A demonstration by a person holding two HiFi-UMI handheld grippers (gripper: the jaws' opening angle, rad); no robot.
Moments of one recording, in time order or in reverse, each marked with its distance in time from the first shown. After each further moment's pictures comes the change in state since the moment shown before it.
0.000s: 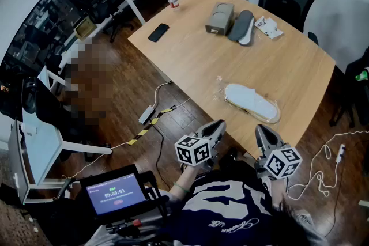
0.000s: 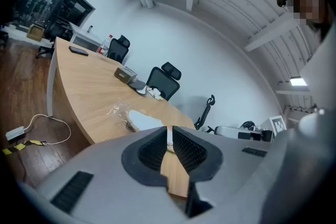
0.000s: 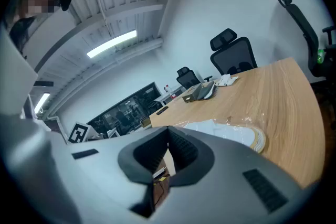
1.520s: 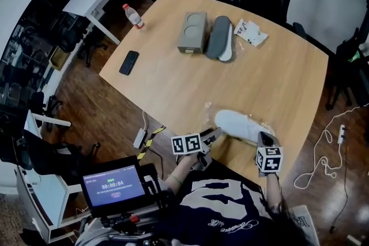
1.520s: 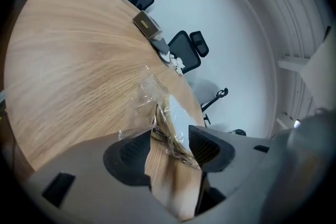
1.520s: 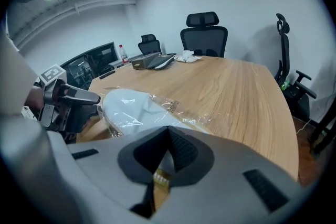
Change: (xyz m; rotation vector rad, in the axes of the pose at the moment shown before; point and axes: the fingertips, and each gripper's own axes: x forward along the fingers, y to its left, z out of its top) left arm 0.148 0.113 -0.001 -0.371 0.367 -0.066; right arm 0.075 -0.181 -0.041 -0.140 0.350 -0.550
